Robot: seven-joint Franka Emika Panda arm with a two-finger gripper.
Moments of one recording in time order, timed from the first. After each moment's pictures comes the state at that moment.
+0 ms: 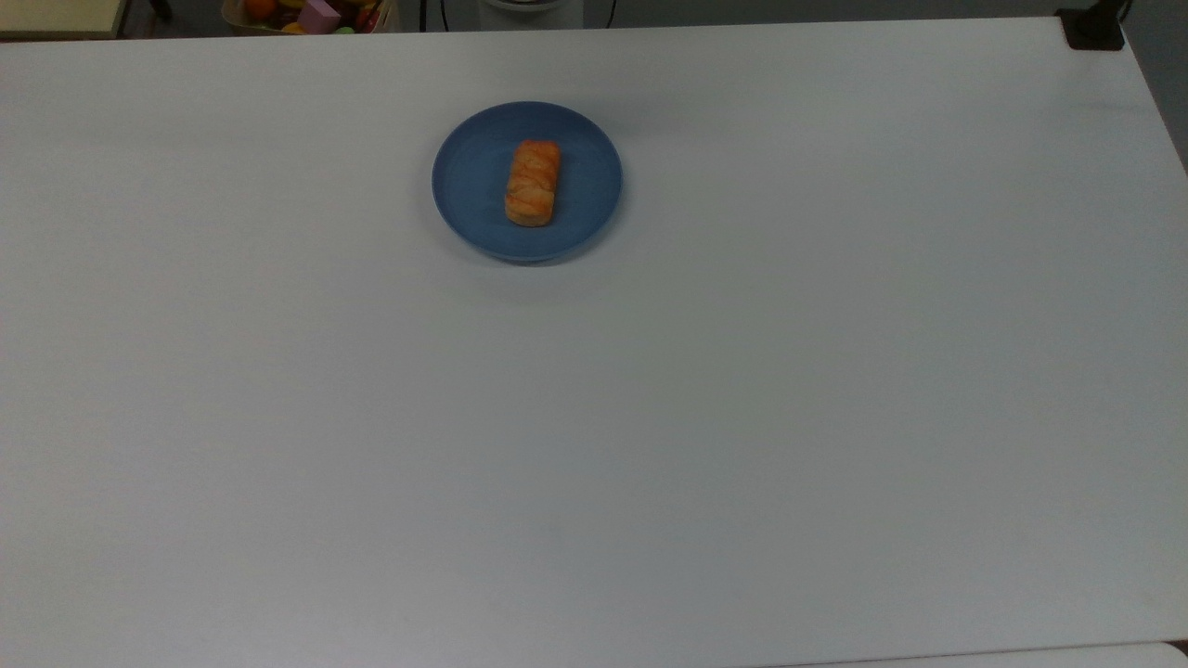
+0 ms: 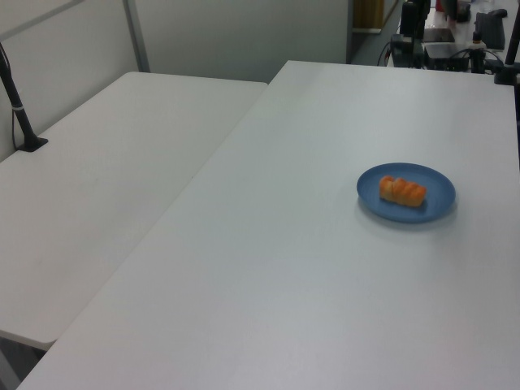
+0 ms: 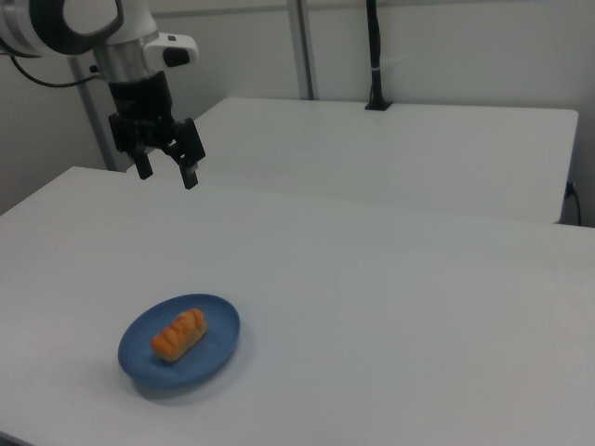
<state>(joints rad) 0.11 -0.05 -0.09 -1.60 -0.02 1.56 0.01</state>
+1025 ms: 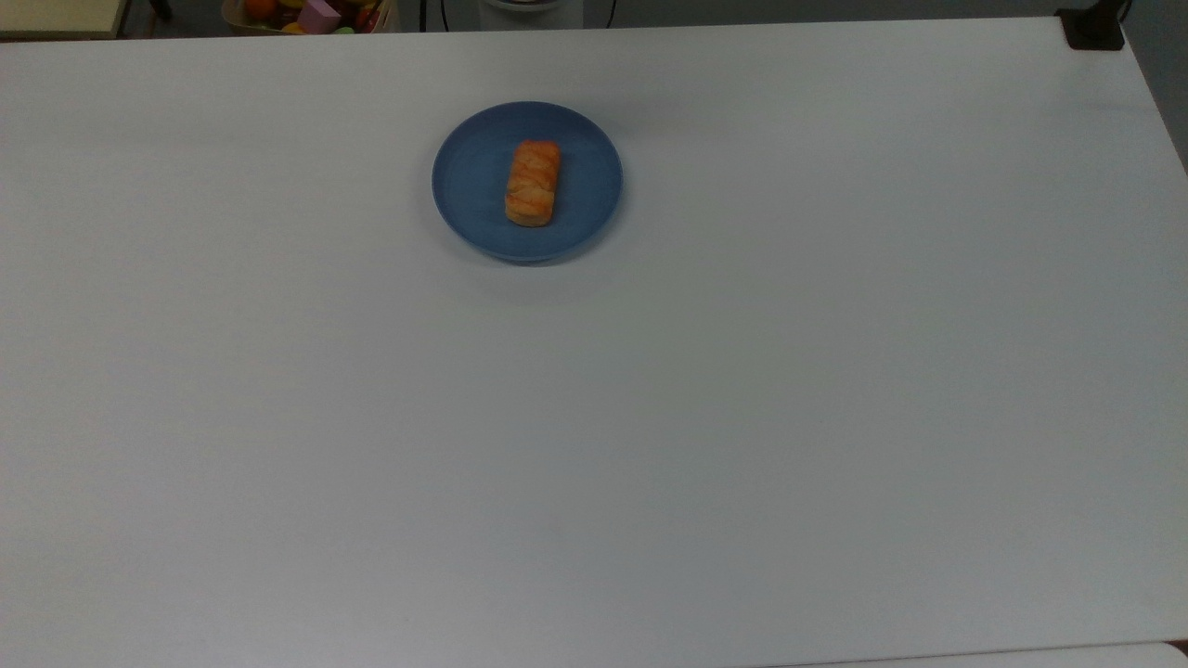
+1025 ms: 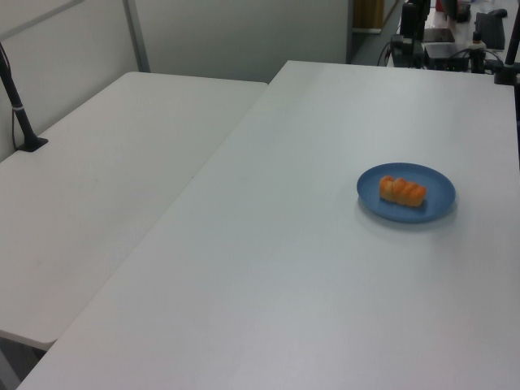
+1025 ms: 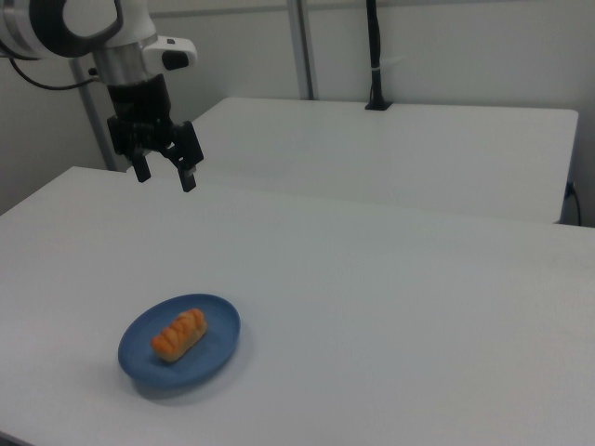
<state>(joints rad) 0.11 -0.05 -0.09 -1.62 -0.02 1.56 0.01</state>
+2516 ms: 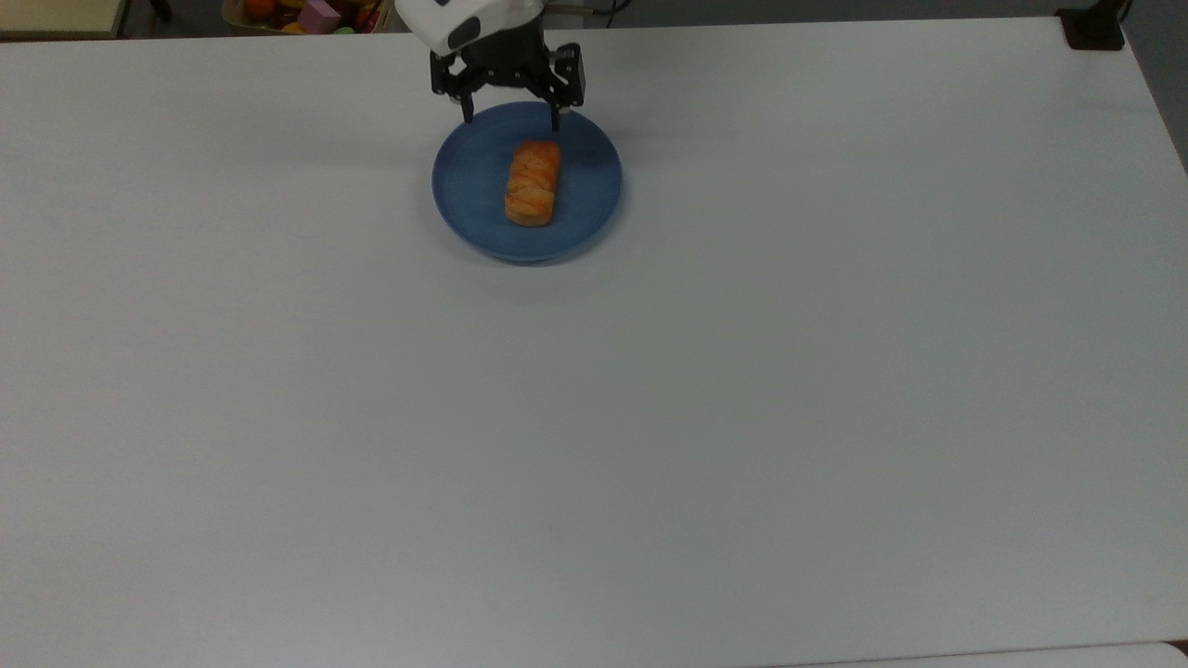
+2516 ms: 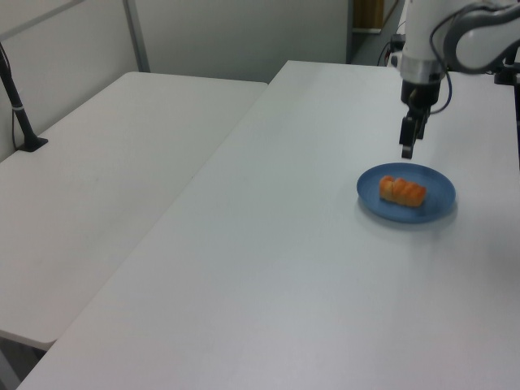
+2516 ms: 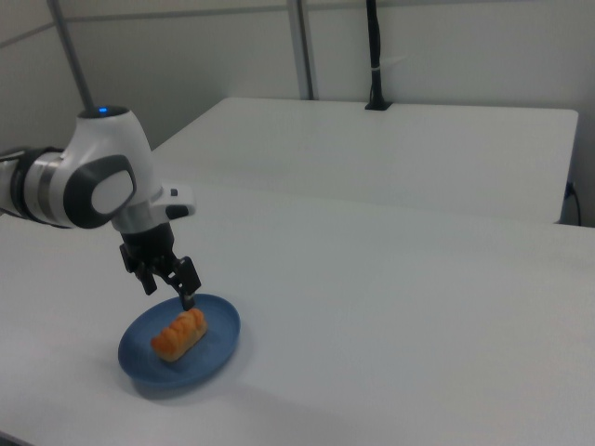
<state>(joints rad) 0.17 -0.11 -0.07 -2.25 -0.02 2.15 0.14</state>
